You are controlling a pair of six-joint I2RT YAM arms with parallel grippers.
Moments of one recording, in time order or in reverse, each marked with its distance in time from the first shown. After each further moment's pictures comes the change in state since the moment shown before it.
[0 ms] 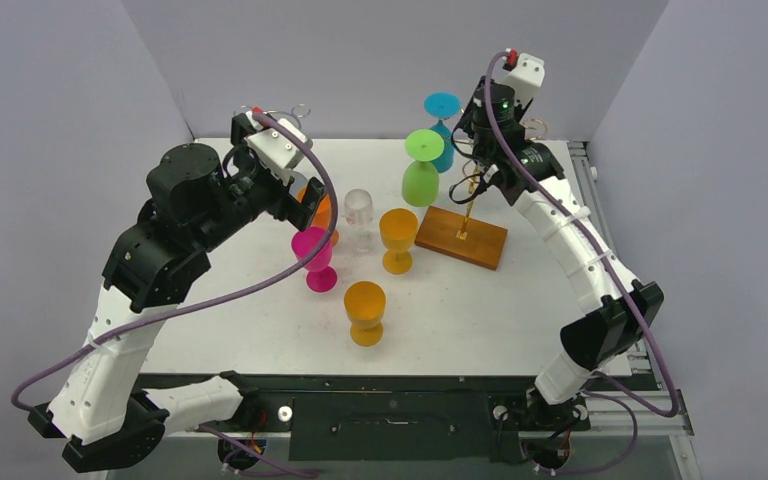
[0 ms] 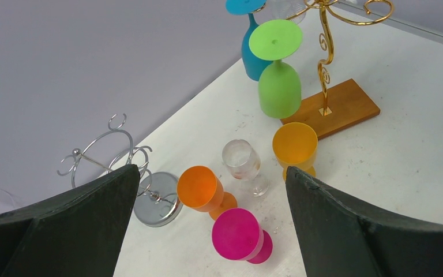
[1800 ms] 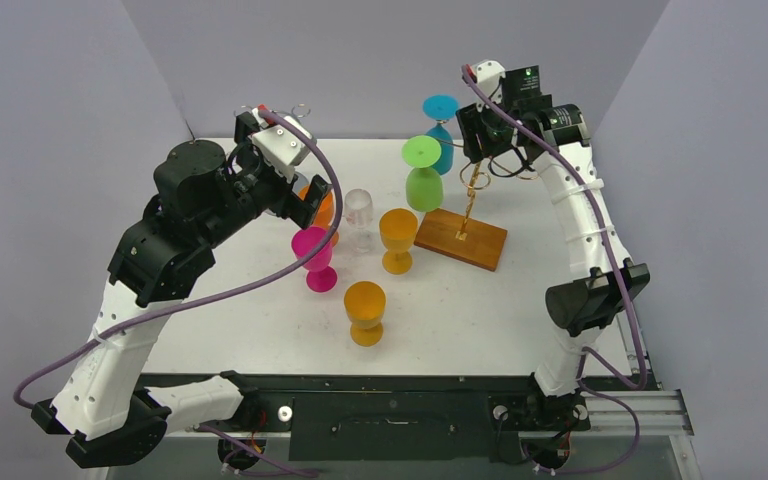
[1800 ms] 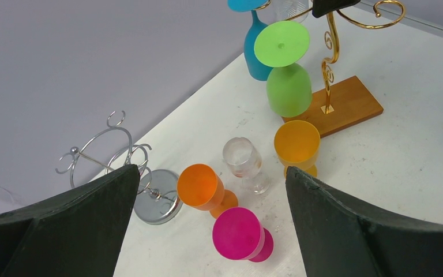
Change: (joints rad) left arm 0.006 0.015 0.000 -0.001 0.000 0.002; right arm -0.190 0.204 0.429 -0.621 -0.751 -0.664
